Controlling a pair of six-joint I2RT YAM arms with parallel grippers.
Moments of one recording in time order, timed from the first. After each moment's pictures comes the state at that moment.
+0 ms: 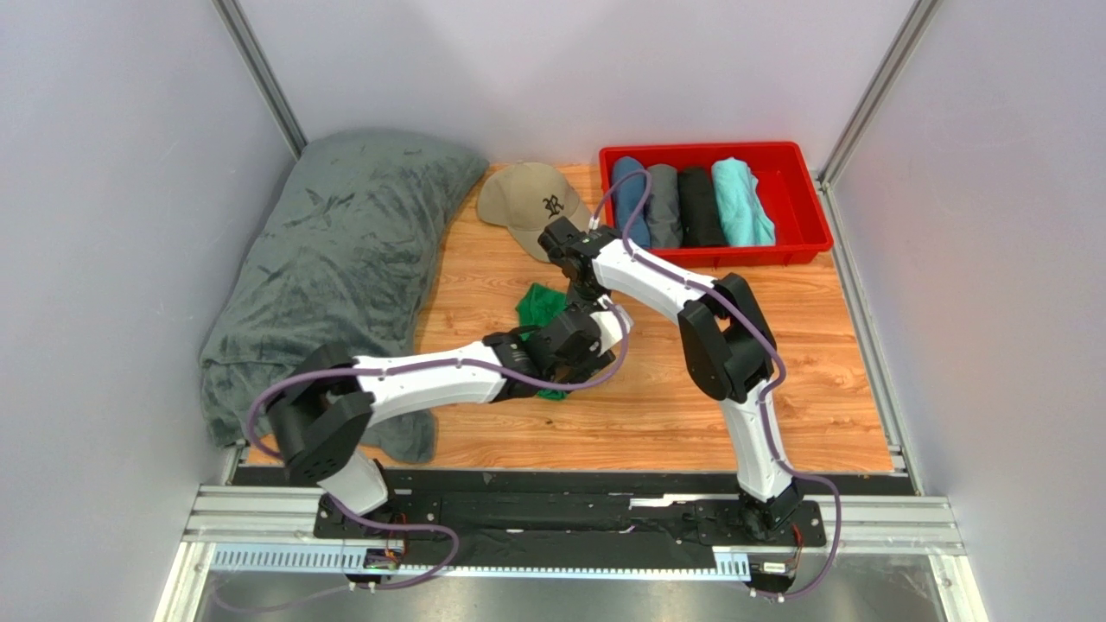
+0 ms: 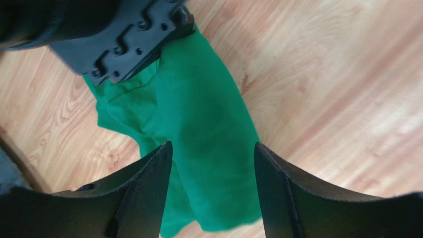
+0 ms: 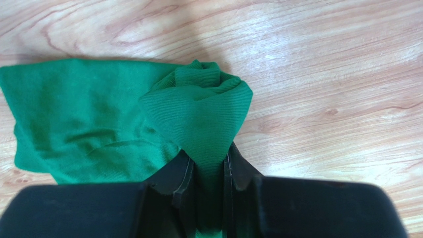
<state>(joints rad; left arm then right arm) -1.02 1.57 0.99 -0.20 -0.33 0.10 0.69 2.16 1.77 -0.94 0.34 0.92</state>
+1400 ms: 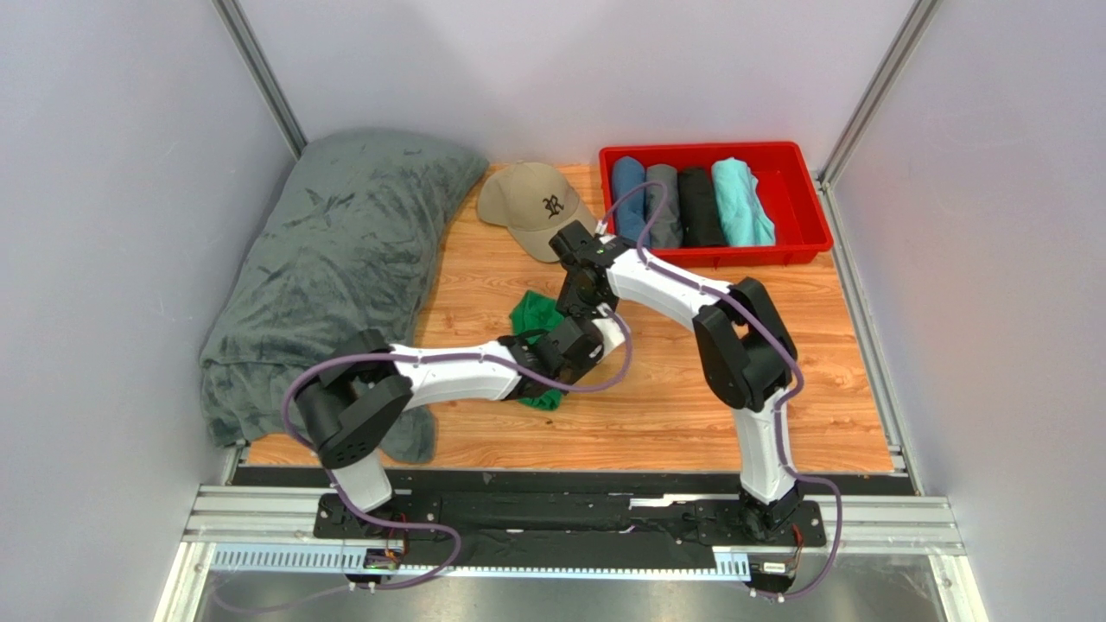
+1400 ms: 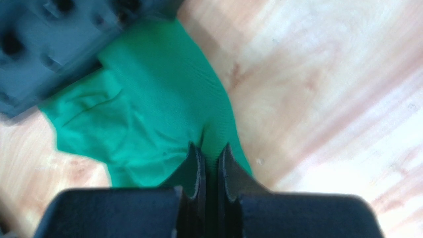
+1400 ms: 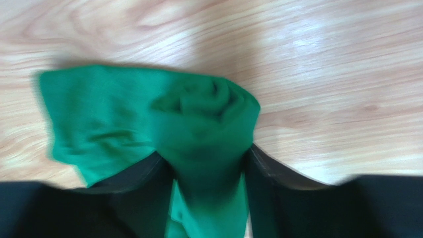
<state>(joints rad) -1.00 1.75 1.03 -0.17 -0.31 0.07 0.67 2.09 1.64 -0.79 0.24 0.96</state>
